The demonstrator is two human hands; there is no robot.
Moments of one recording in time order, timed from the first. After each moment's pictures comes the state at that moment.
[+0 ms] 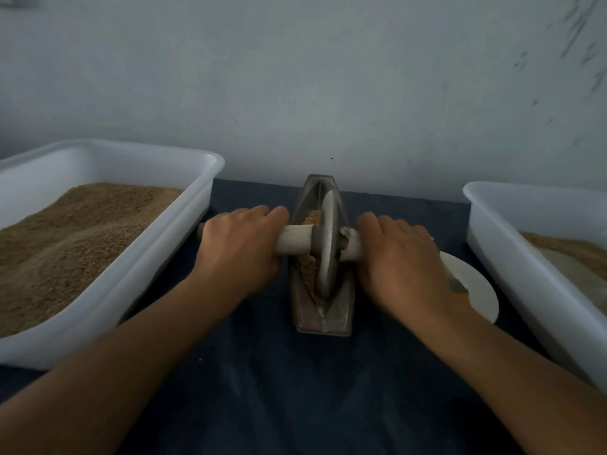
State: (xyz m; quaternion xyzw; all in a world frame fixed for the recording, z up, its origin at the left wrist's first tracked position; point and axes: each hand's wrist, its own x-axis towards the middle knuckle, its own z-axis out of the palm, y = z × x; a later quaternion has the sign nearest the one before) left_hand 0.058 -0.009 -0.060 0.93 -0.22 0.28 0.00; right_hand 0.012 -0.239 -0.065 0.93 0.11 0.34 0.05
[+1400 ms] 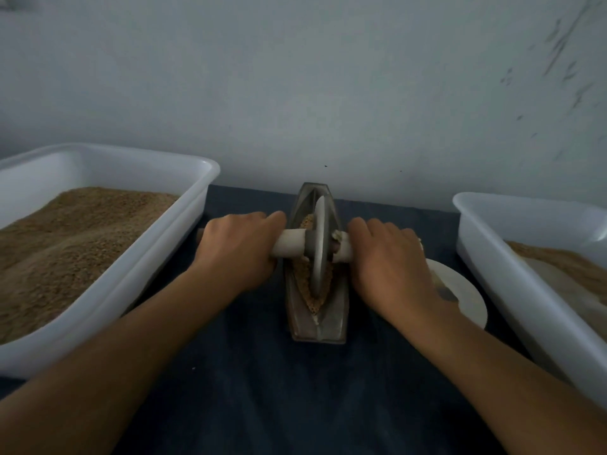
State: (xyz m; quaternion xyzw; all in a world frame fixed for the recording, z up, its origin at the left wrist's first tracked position) left_hand 0.077 -0.011 -0.058 0.95 -0.22 0.23 -0.01; right_hand 0.020 -0.235 -0.062 0.94 0.09 0.32 0.08
